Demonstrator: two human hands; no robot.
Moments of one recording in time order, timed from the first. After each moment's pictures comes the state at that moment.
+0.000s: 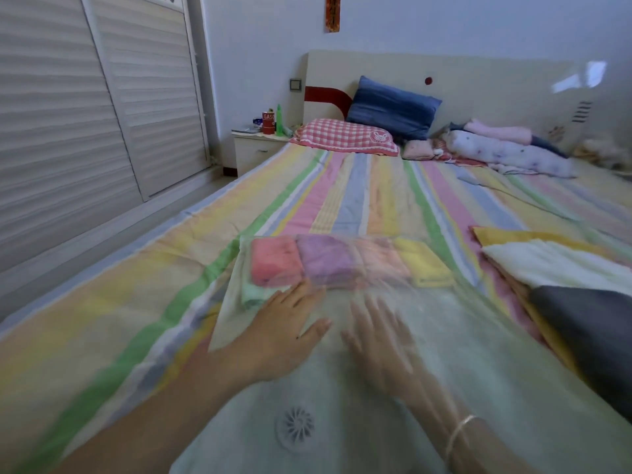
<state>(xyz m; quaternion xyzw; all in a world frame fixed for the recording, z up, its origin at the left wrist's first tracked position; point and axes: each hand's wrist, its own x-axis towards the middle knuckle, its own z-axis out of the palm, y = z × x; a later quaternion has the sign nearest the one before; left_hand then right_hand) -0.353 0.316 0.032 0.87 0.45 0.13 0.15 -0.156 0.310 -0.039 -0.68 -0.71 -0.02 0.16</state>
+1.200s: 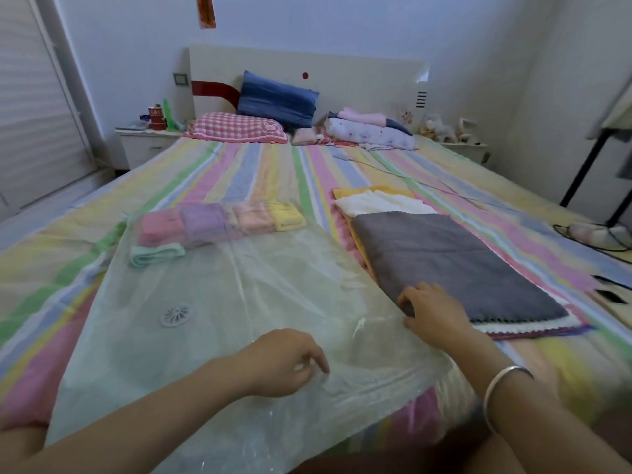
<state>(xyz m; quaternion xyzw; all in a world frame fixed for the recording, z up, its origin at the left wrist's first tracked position) -0.234 0.099 0.009 0.96 0.21 -0.02 0.20 0.036 0.012 0.022 -0.84 -0.54 -0.04 0.00</state>
